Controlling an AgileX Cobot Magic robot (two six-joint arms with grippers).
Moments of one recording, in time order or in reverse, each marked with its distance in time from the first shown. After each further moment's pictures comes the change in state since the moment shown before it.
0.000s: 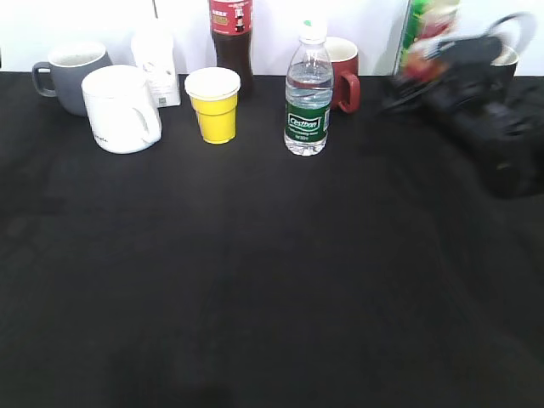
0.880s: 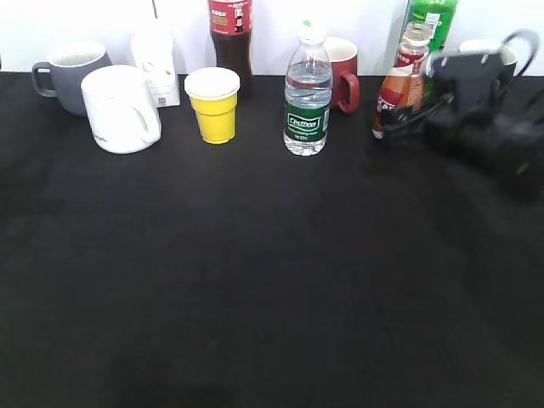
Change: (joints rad) left arm 0.000 -0.006 0.000 -0.006 0.034 -0.024; right arm 0.018 -0.153 0.101 0.005 0.304 0.045
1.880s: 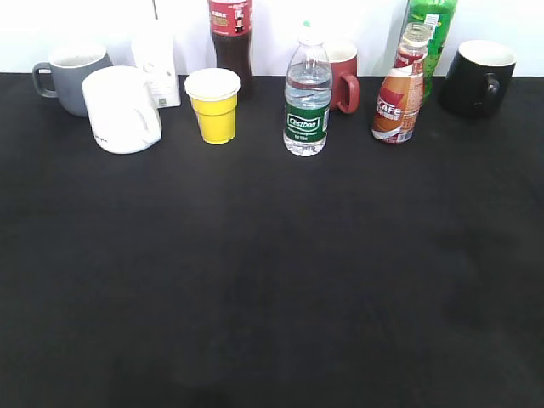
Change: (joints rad) left arm 0.000 -0.787 -0.232 -0.399 1.492 -0.003; right arm 0.007 -1.181 -0.069 0.004 1.799 0.043
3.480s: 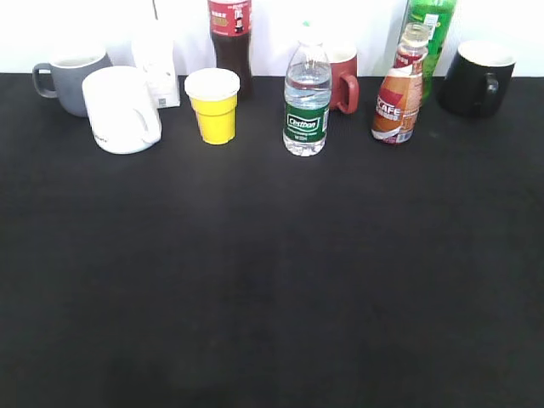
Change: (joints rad) left arm 0.149 -0.377 0.274 0.199 -0.151 0.000; right arm -0.189 -0.768 0.430 -0.086 -0.120 0.008
